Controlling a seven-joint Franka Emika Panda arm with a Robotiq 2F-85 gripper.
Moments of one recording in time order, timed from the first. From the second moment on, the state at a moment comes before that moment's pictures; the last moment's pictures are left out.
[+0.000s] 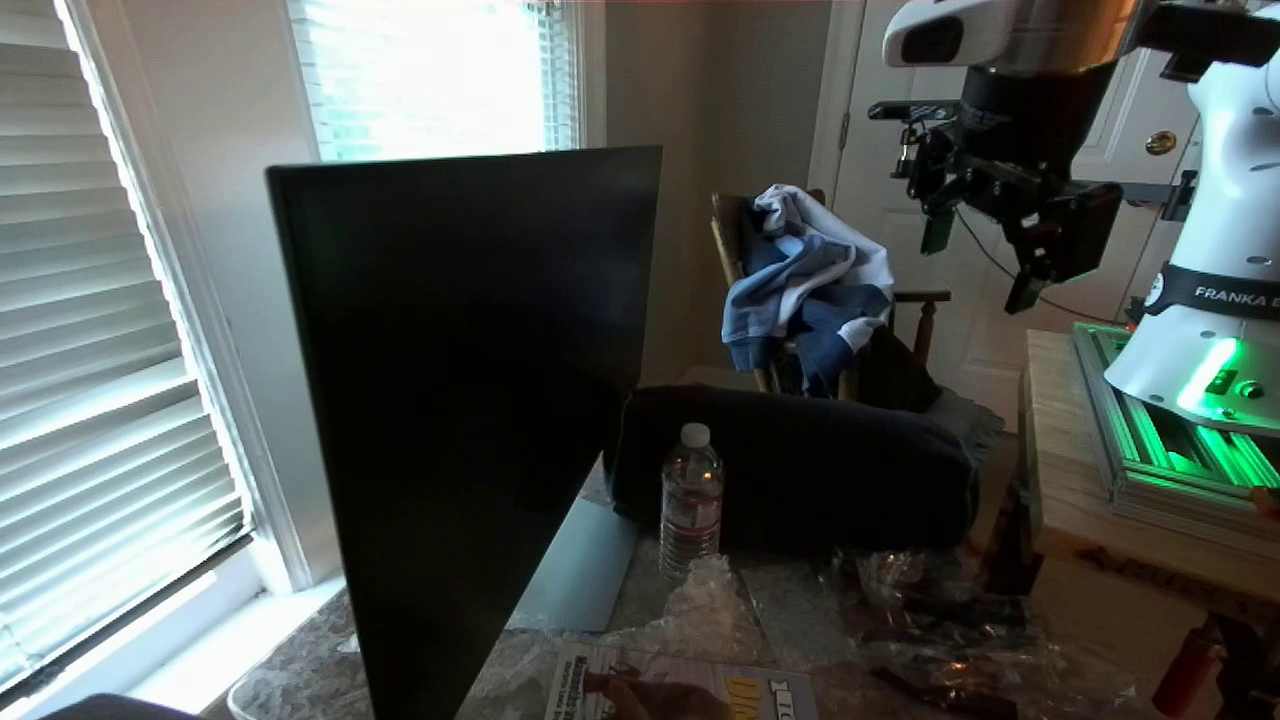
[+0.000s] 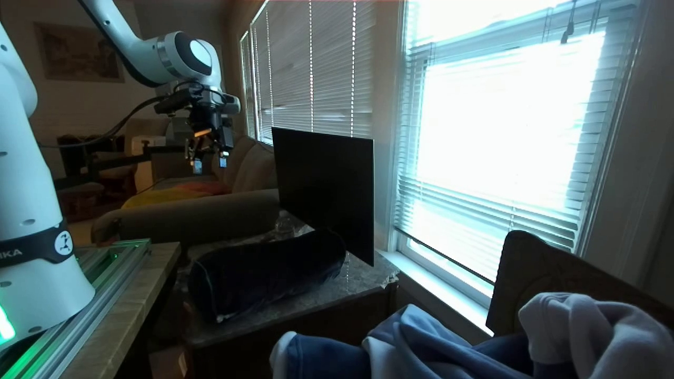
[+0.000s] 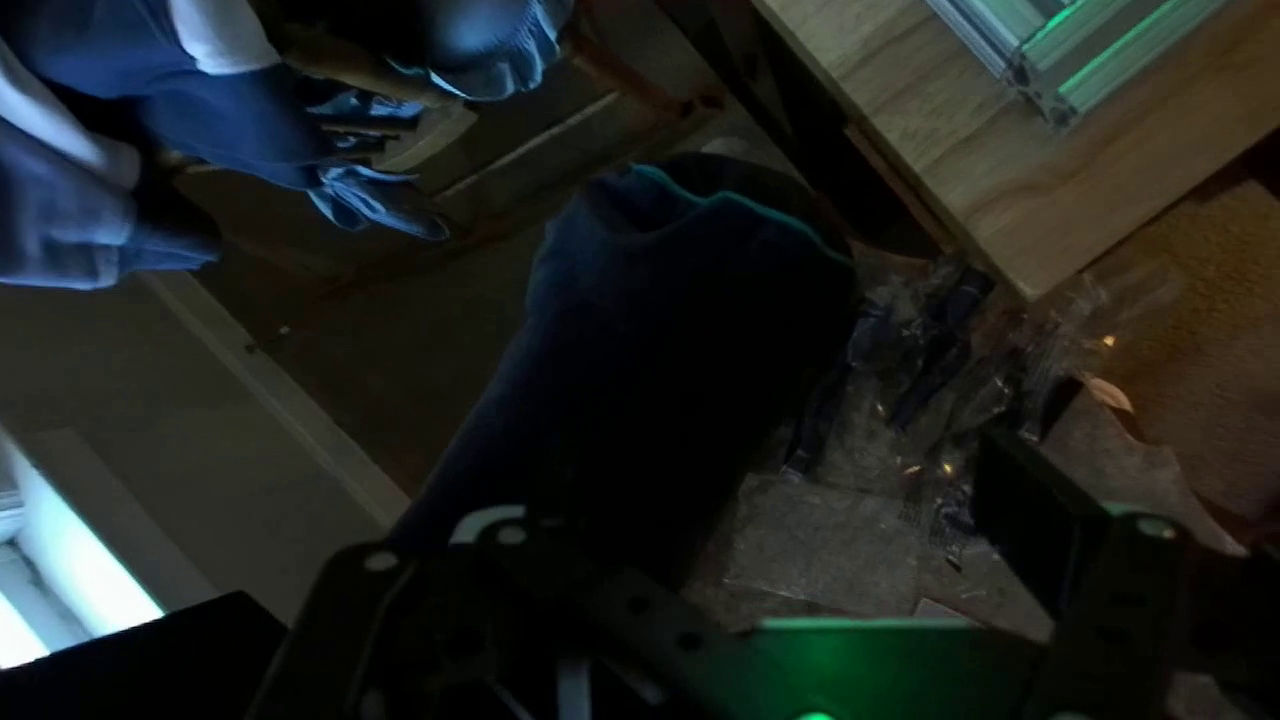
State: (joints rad) arm 0.39 -0.14 0.64 -2.50 -0.20 2.05 0.29
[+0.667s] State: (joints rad) arm 0.52 0.21 0.57 -2.42 -0.45 2.31 0.64
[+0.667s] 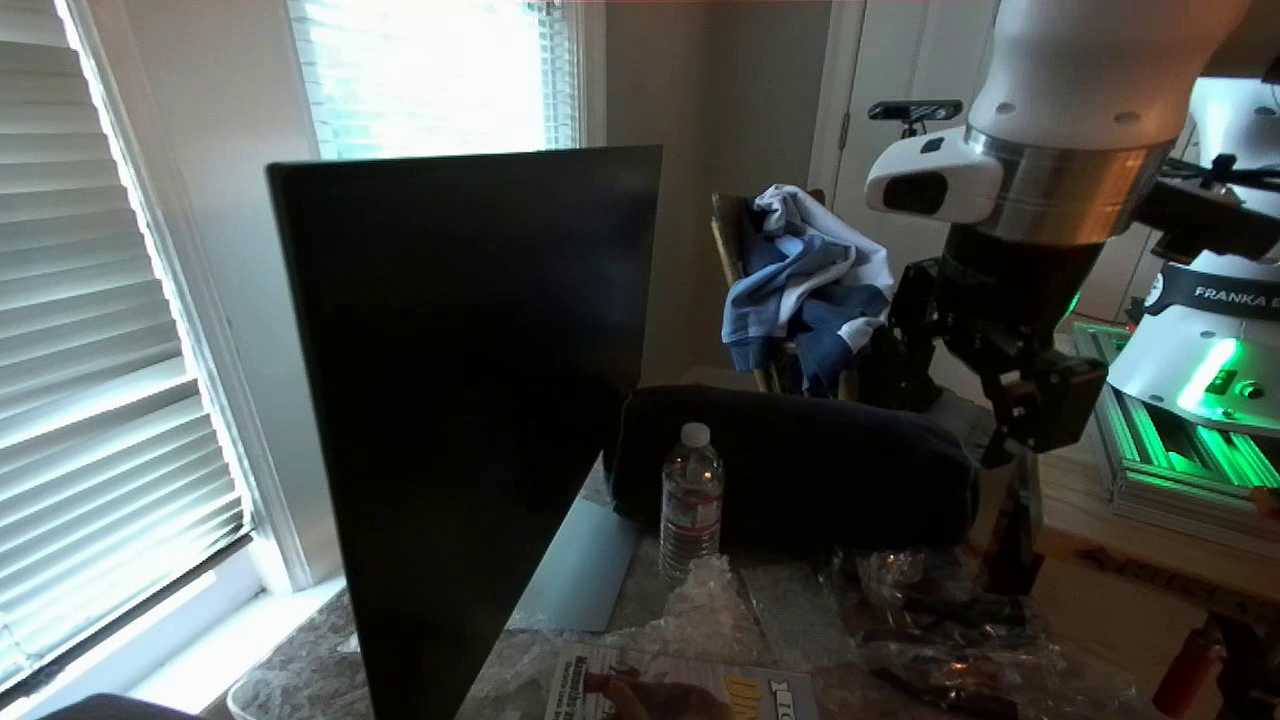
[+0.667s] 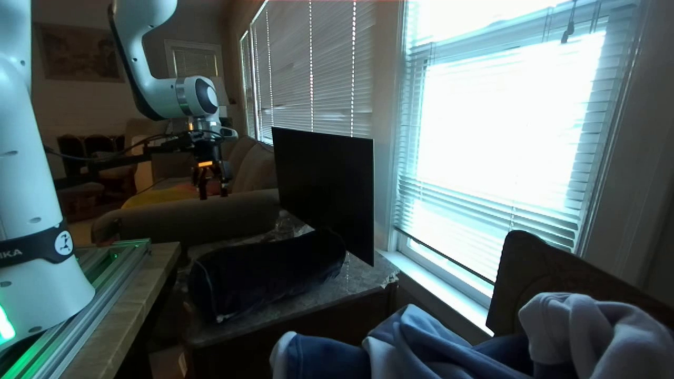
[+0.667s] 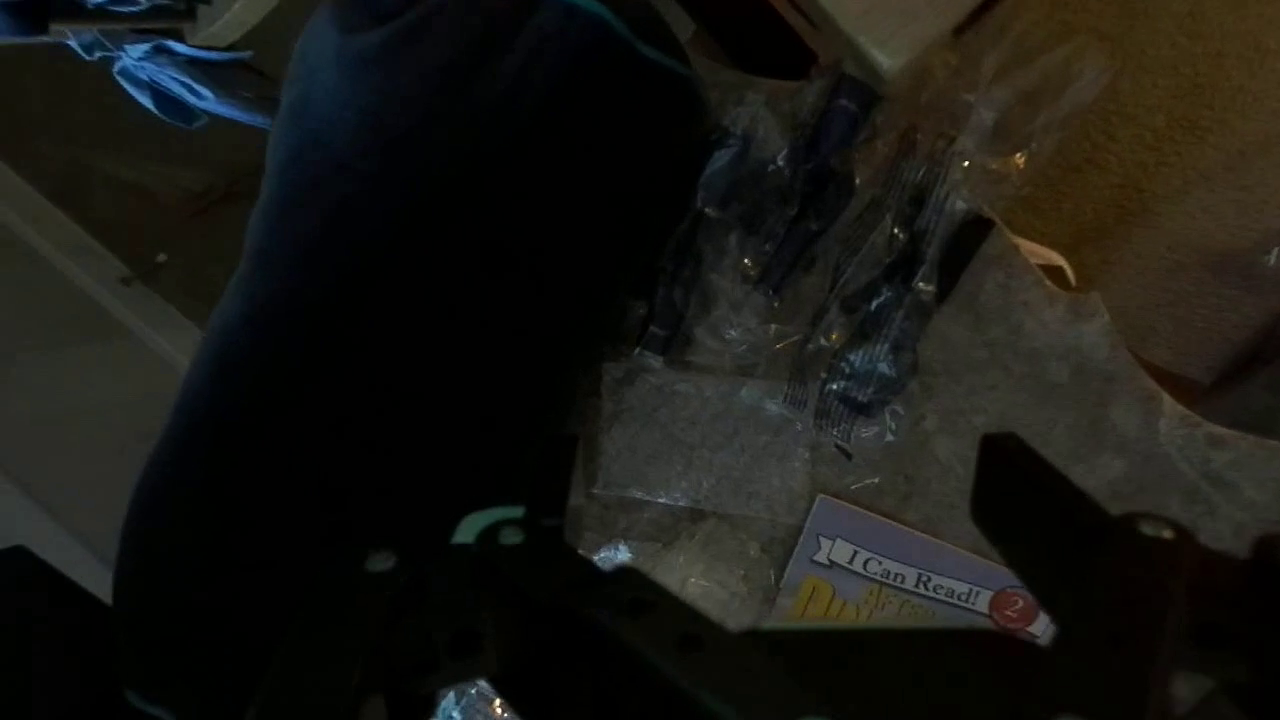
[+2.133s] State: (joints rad) arm 0.84 0.61 0.26 -2.22 -0.45 2.48 0.77
